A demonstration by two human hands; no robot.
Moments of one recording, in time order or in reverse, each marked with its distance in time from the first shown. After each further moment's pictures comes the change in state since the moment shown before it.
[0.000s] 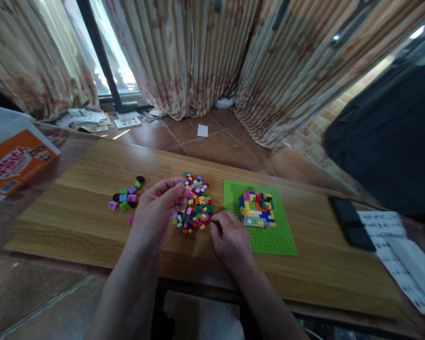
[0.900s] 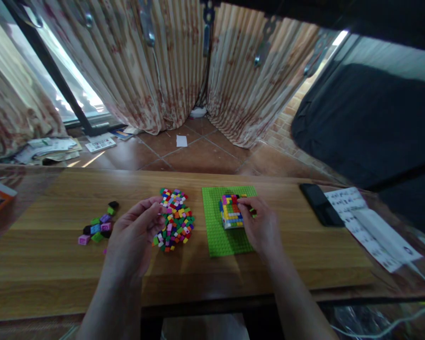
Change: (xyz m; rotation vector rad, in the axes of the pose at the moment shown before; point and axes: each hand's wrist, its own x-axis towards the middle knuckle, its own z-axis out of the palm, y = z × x) left_hand 0.001 -0.001 0.006 0.047 0.029 -0.040; right_hand 0.018 0.064 -0.066 0.084 0.347 0.231
